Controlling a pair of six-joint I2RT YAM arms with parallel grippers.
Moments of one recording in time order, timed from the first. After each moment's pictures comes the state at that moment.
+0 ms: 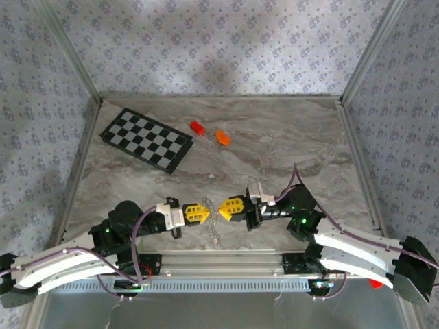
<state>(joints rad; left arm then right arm) -1.19 0.49 0.45 0.12 0.22 0.21 0.96 0.85 0.40 0.74 -0.70 0.17</state>
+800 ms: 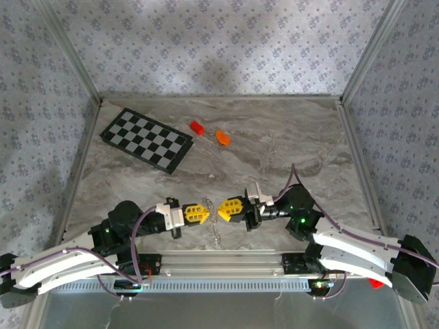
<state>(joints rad) -1.19 0.49 0.45 0.12 0.22 0.21 0.96 0.87 0.40 0.74 -0.71 0.17</state>
